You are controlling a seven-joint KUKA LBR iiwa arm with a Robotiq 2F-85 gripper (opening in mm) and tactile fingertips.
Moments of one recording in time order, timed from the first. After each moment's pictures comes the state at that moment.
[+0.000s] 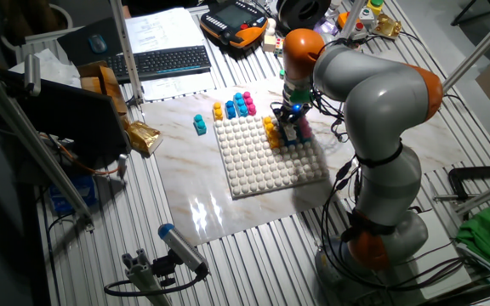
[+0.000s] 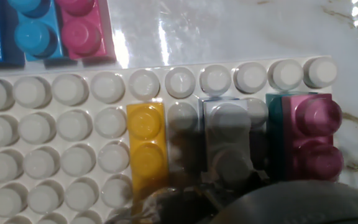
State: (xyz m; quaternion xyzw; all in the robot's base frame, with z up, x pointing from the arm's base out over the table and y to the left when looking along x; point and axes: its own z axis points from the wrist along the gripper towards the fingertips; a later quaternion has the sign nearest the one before) arm 0.548 0.013 0.094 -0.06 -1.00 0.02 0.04
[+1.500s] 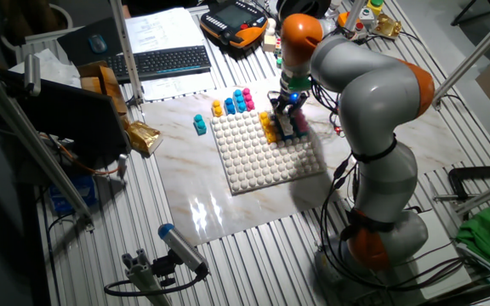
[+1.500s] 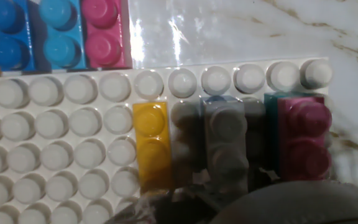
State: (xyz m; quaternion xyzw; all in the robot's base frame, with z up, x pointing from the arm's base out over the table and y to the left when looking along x) arm 0.579 0.025 0.128 -0.04 -1.00 0.00 0.06
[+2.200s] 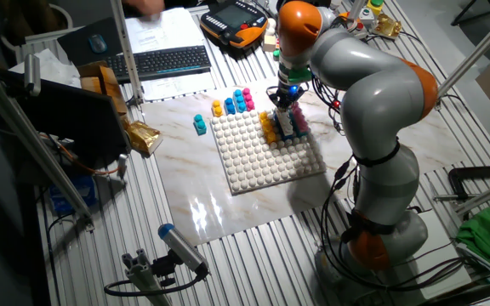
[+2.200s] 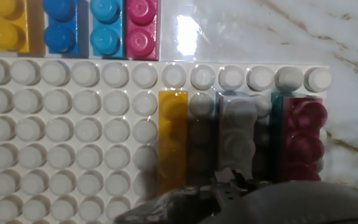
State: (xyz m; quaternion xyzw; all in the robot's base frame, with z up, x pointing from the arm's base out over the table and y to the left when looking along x) arm 0.571 0.038 0.165 0.01 -1.00 0.00 0.06
